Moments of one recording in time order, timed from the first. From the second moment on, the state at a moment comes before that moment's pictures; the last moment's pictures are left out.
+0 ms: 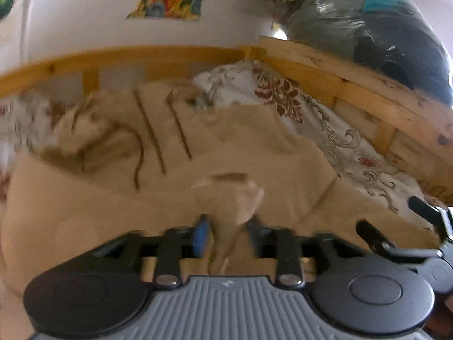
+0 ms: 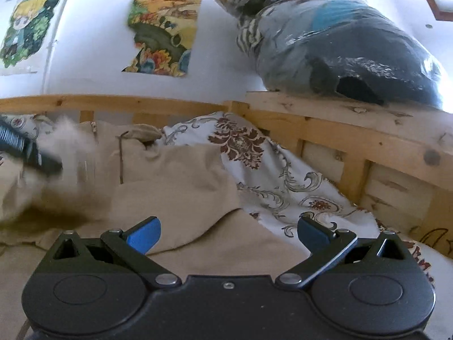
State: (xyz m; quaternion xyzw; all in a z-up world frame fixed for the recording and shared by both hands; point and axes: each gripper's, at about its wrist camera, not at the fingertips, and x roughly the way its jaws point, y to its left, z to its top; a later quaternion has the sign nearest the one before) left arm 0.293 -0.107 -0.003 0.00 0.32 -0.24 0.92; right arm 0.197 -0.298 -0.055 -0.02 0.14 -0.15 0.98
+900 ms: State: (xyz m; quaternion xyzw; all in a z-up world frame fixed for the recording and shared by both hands) left arm 0.304 0.090 -0.016 0.03 0.37 0.07 0.93; right arm 0.232 -0.245 -0.081 0.08 0.25 0.04 0.96
